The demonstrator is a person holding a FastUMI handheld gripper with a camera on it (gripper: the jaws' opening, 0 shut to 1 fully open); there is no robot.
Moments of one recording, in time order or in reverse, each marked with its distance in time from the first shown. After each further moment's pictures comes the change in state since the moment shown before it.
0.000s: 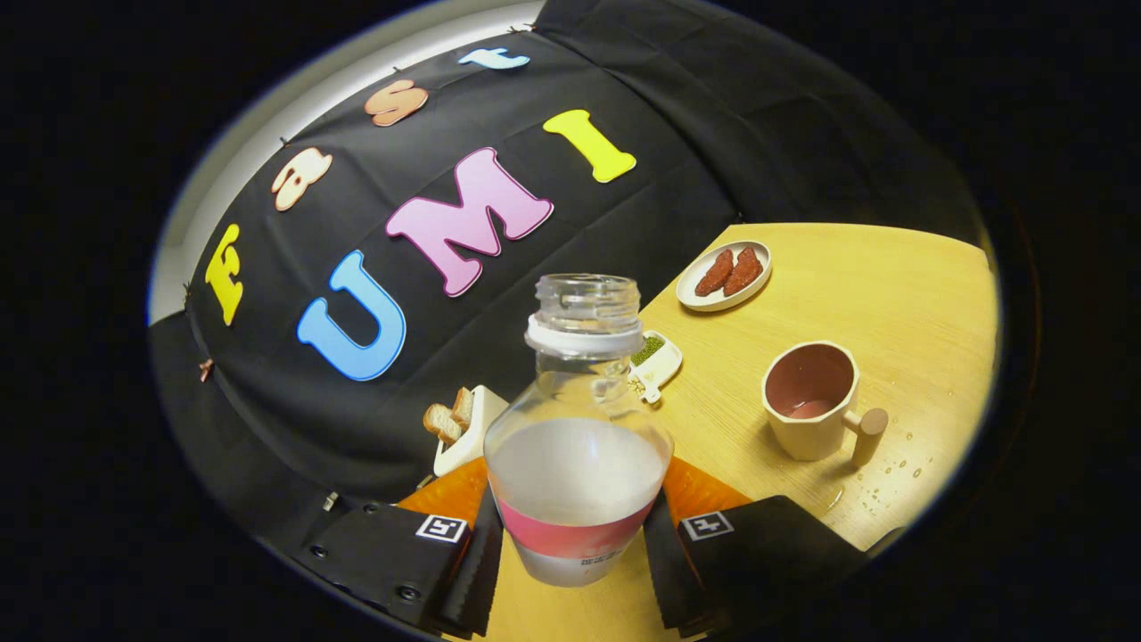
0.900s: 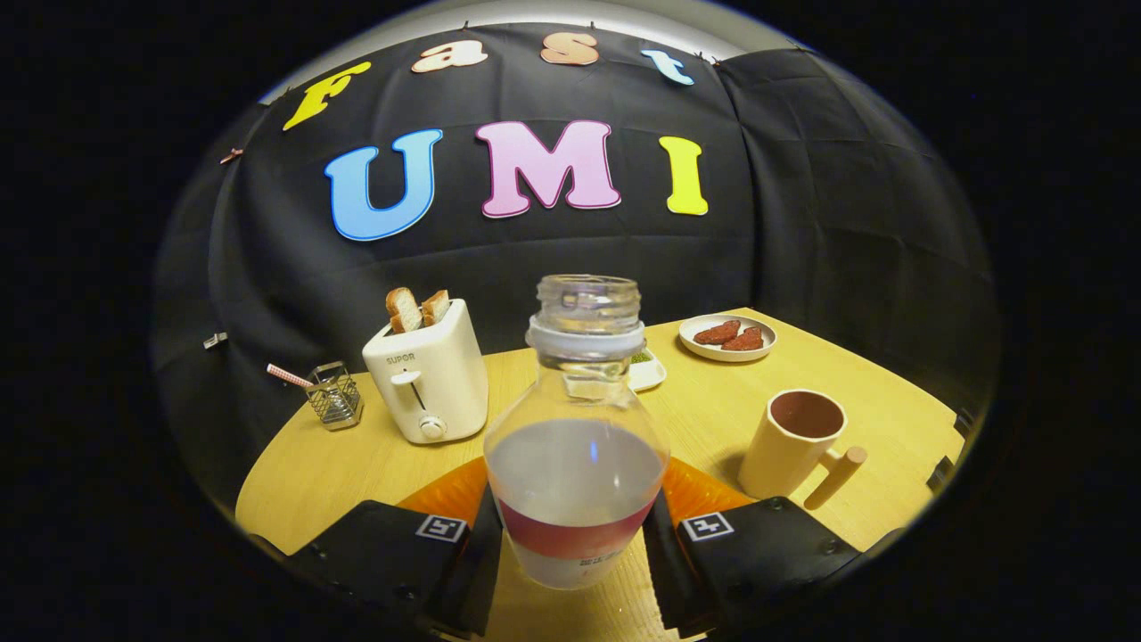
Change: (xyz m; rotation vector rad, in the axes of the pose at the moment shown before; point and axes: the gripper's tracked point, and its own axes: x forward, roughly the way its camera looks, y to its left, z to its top) arm 0.015 0.003 -0.073 -0.603 -0.055 -0.124
